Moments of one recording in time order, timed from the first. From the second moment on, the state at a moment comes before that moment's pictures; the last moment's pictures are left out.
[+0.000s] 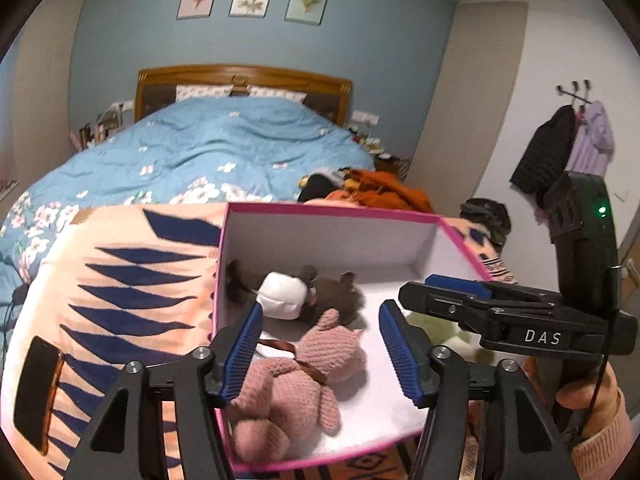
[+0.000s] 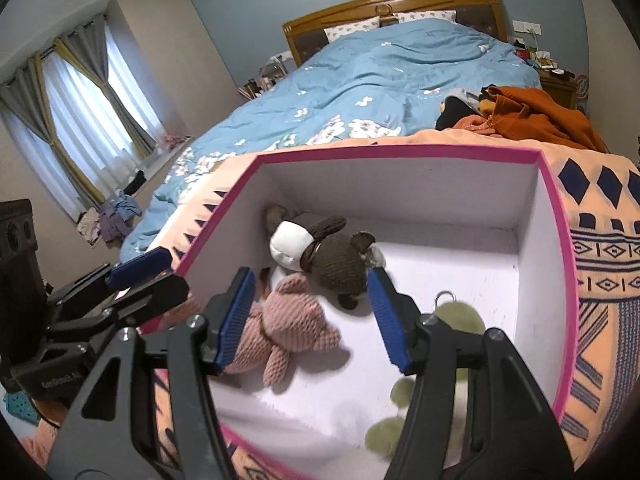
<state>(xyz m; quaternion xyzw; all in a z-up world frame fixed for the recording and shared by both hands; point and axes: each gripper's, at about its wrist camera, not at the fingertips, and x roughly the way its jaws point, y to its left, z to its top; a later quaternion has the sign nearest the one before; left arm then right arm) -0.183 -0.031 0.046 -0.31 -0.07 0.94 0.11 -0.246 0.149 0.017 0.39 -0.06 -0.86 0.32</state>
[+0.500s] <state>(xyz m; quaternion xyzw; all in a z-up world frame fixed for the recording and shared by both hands) -0.083 0.001 0.054 -0.25 -0.05 0.95 0.19 -0.133 0.207 0.039 0.32 -0.07 -0.87 0.38</state>
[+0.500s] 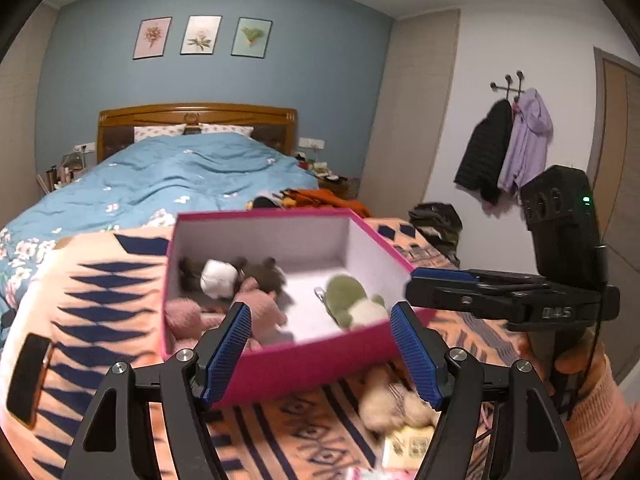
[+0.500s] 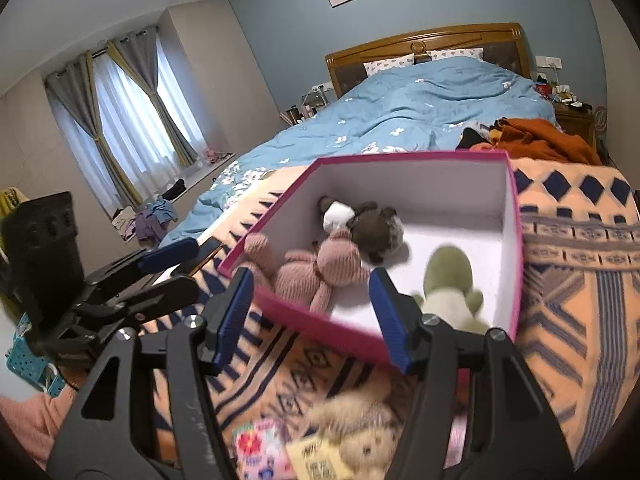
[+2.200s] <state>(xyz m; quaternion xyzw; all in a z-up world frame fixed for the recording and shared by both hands) -0.120 0.072 -0.068 -0.47 -0.08 0.83 0.28 -0.065 0.285 -0.100 0.44 -0.21 -0.83 0.28</state>
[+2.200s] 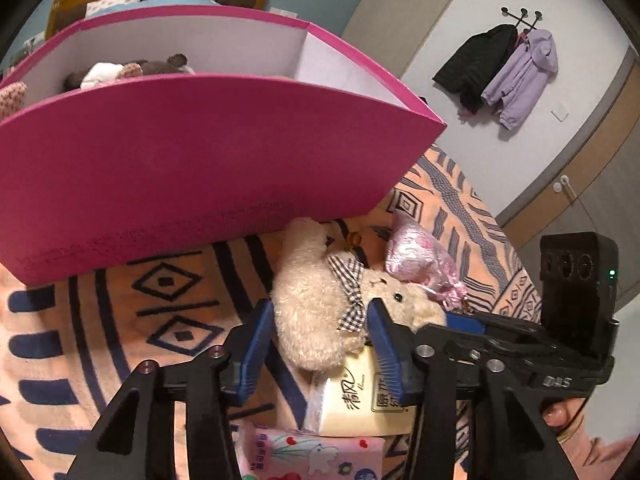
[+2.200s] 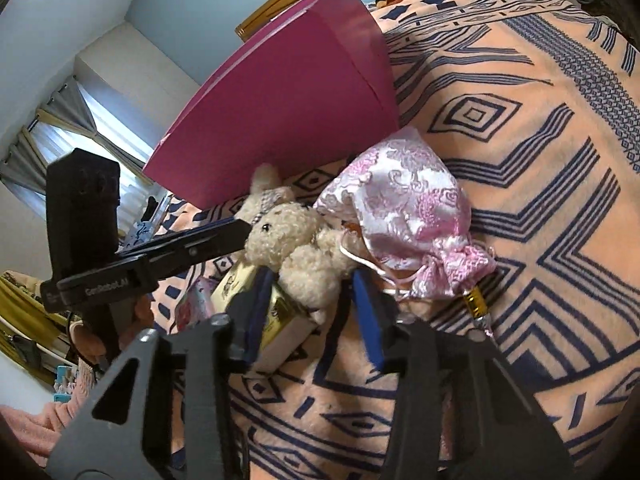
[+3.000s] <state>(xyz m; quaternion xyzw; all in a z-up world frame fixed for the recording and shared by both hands) -0.109 0.065 -0.070 -0.47 -0.07 0.84 0.28 -0.063 0.281 -0.099 0.44 -0.18 -0.84 0.27</state>
